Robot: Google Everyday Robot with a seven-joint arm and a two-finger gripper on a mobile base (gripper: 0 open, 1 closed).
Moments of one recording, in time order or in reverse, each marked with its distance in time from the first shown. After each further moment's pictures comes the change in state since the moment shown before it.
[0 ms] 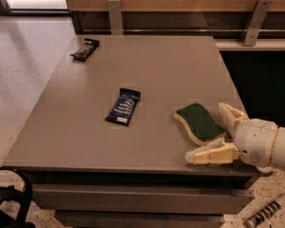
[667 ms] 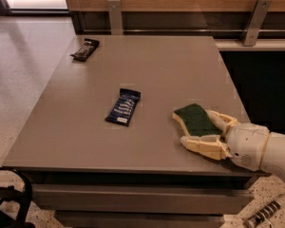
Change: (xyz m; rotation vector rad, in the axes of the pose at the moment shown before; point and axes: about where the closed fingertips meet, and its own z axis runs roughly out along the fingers) arm 0.009 0.003 0.015 0.008 -0.029 0.019
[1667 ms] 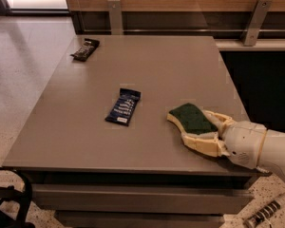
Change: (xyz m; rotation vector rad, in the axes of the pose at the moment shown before) arm -0.005 0.003 0.003 -0.008 0.003 -0.010
